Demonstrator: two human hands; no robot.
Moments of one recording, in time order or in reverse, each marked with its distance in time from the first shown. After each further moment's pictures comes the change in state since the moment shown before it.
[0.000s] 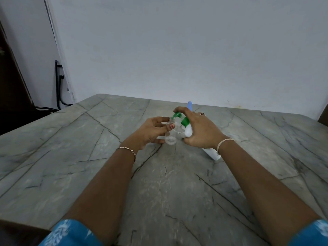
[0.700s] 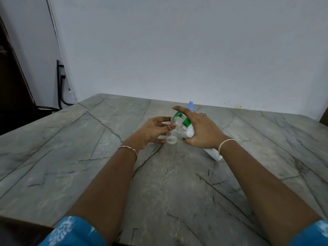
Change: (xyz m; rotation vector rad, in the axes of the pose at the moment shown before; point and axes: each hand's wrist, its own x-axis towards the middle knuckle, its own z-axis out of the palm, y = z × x) left_hand -0.002 0.001 0.002 -0.022 -0.003 0.006; right_hand -0.001 0.001 -0.001 -0.001 -0.013 -0.010
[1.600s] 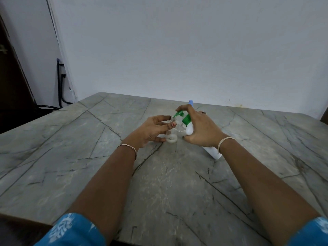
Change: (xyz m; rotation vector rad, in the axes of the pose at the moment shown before) left_hand 0.001 0.000 0.000 -0.029 0.004 -0.025; right_hand 0.000 -0.003 -0.001 0.098 0.033 0.000
